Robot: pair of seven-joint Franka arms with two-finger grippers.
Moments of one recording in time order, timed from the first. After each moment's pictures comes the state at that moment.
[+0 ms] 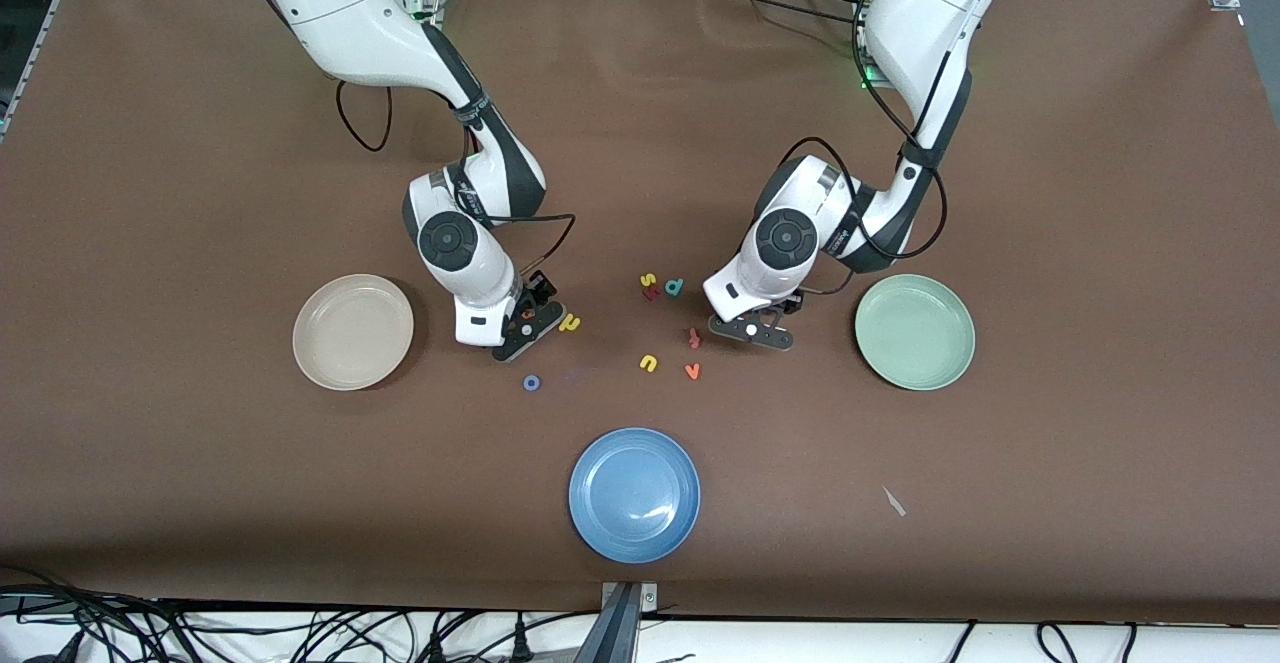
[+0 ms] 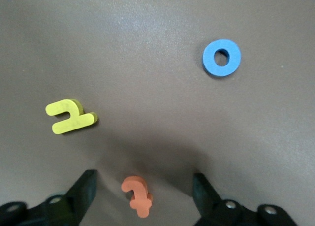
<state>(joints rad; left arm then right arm) -0.50 0.66 -0.05 -1.77 -0.02 2.31 -0.30 0.55 0.68 -0.04 -1.80 0.13 2.52 -0.29</state>
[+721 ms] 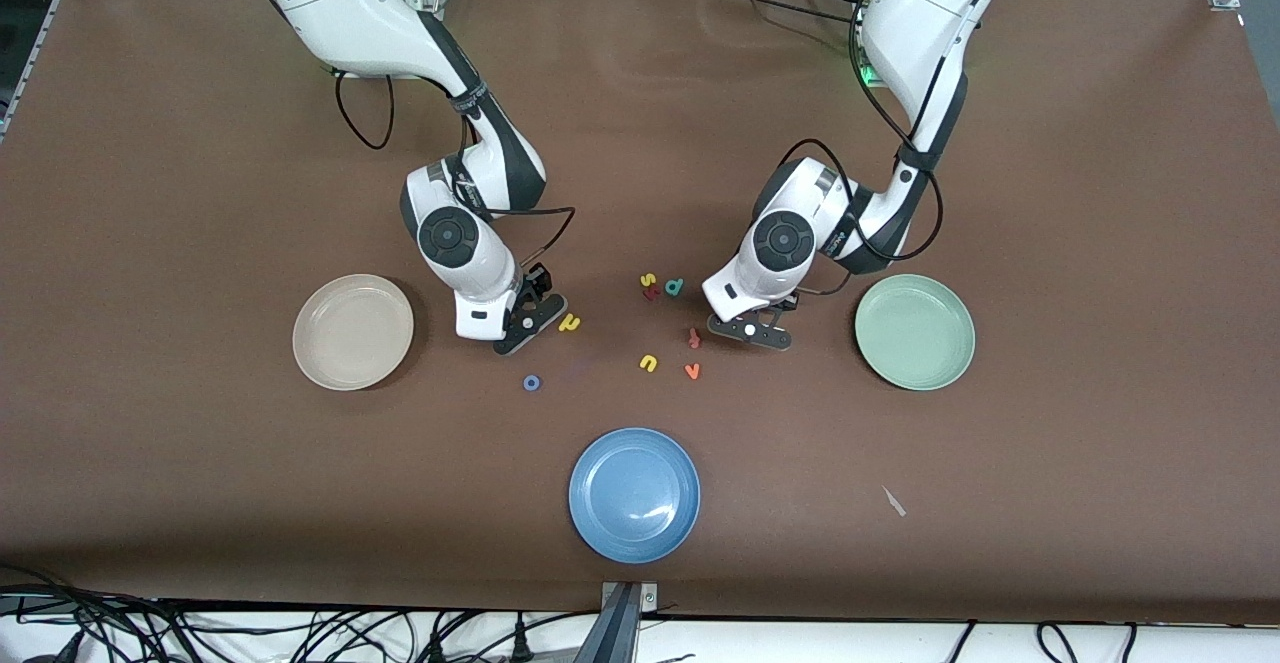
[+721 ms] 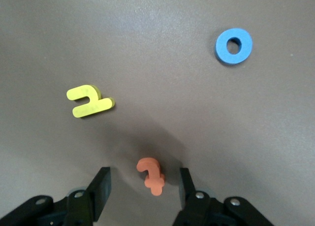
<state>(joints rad) -0.51 0.67 -0.05 -1.77 -0.02 2.32 -0.30 0.55 0.65 -0.03 -1.82 0.13 2.45 -0.29</state>
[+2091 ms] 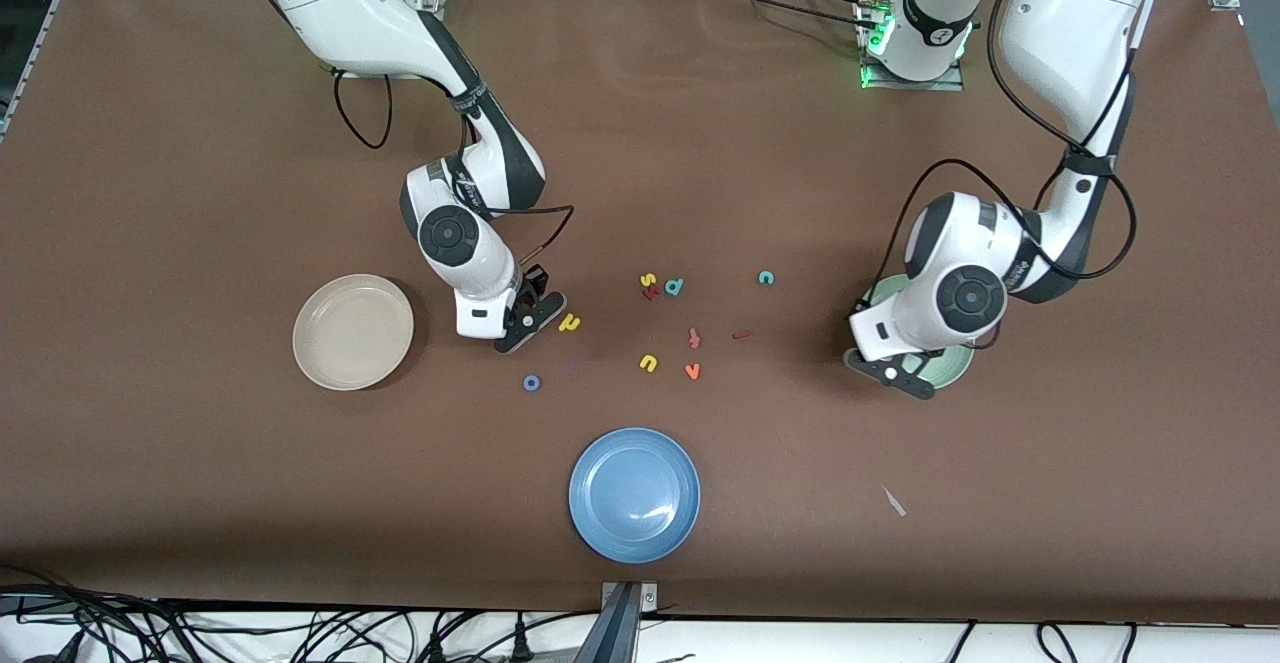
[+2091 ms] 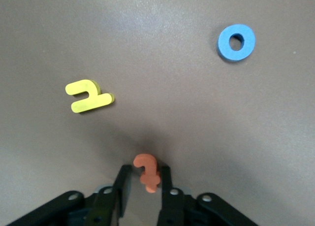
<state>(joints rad) -0.17 0.57 -0.11 -1.77 0.08 2.16 0.13 0.55 0.65 -0.04 -1.82 0.12 2.46 -0.30</state>
